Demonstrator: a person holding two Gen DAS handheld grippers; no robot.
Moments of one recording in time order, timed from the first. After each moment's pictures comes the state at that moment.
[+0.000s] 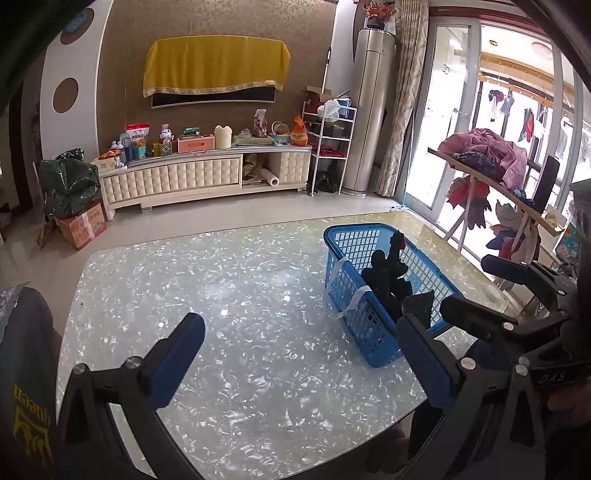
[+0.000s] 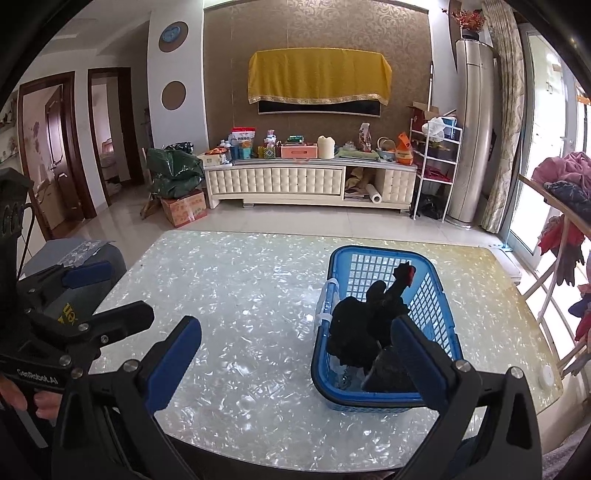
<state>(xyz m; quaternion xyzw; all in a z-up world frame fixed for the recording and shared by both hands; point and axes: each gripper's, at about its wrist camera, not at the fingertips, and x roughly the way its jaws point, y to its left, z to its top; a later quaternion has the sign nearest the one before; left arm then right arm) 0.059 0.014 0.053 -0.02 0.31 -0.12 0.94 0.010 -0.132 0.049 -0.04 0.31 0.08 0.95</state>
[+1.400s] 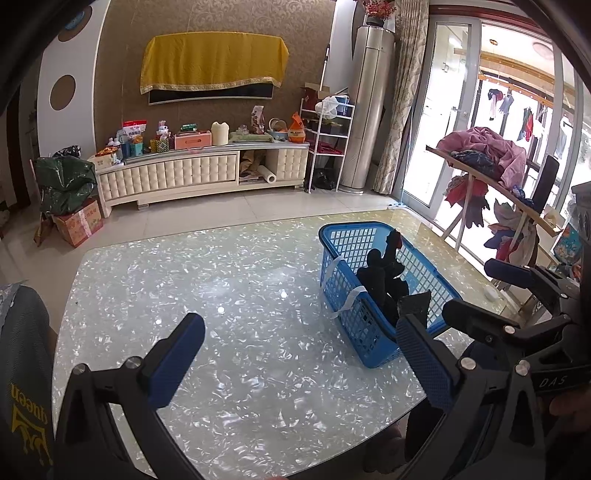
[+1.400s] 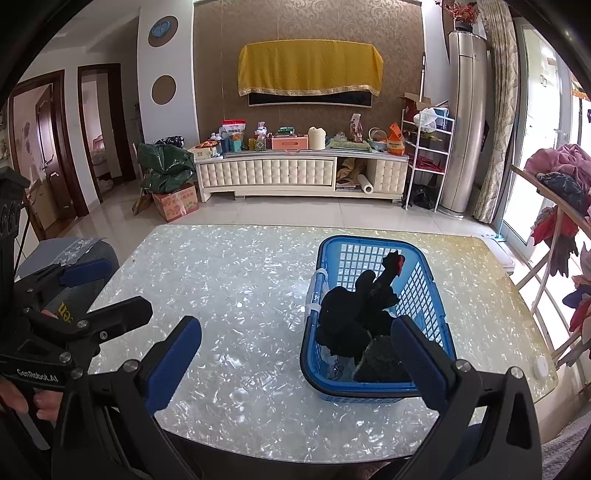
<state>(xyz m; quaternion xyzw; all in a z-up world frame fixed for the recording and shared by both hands) 0.062 0.006 0.053 -0.03 0.32 -0.12 0.94 0.006 -0.133 0.053 -0.03 0.33 0.06 0.94</state>
